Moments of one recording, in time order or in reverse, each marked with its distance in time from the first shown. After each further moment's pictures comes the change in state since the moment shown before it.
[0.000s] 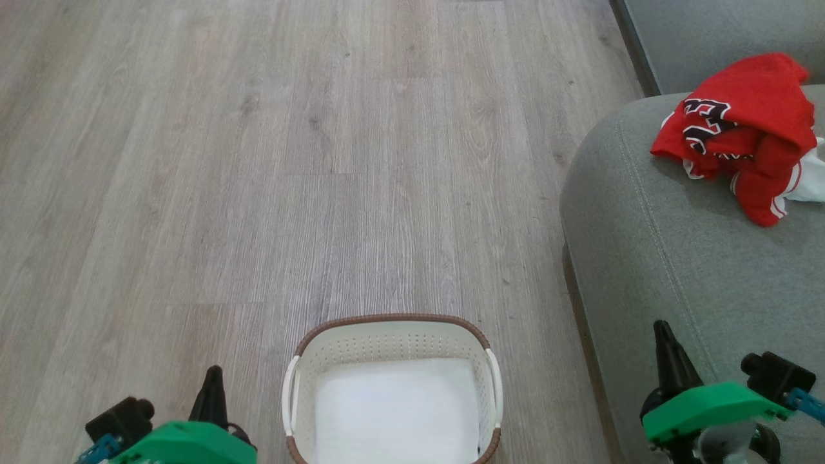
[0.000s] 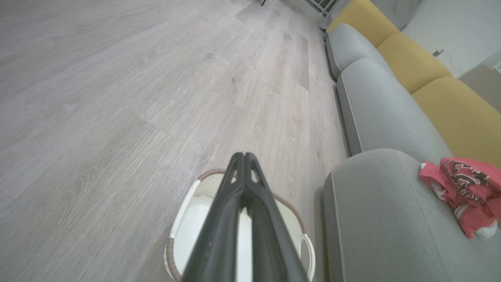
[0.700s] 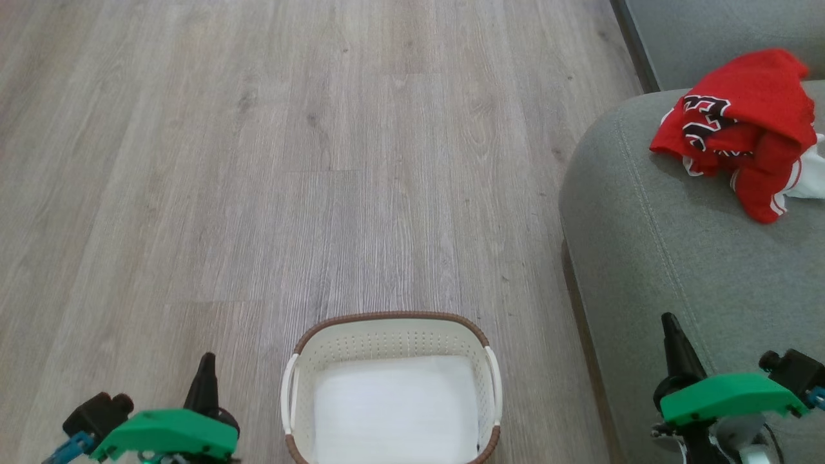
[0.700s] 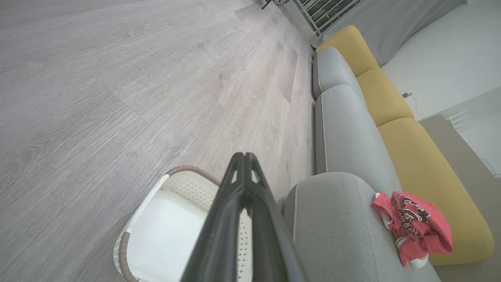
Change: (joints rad) left arm -0.028 -0.009 0.056 -0.003 -0.234 -0.053 0.062; right arm -0.022 0.001 -0.025 -0.009 0.253 0.000 0.063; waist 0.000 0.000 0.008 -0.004
